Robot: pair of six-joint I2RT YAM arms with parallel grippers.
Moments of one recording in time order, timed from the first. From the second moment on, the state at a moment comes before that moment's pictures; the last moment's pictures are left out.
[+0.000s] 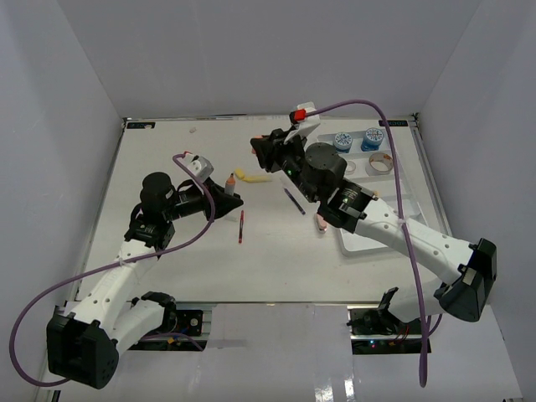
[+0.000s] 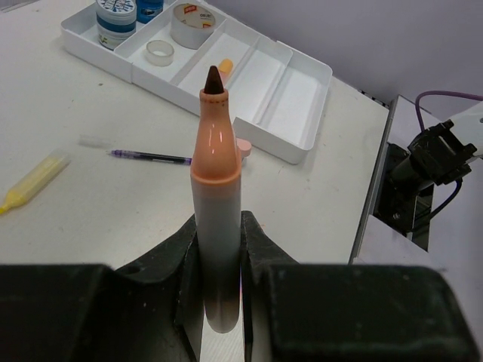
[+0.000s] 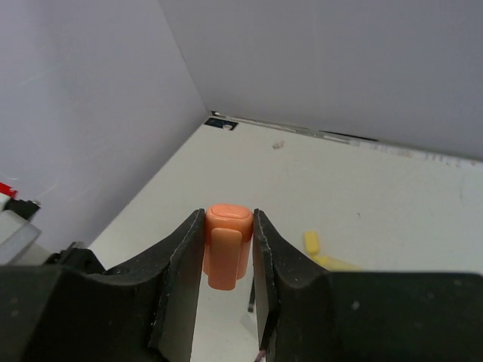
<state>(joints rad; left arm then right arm) -0.28 0.95 0.69 0.12 0.84 -0.16 0.98 1.37 1.31 0.11 0.37 0.26</state>
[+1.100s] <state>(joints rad) -0.29 0.95 0.68 0.15 0.81 -0.18 1.06 1.45 1.25 0.31 0.25 0.29</state>
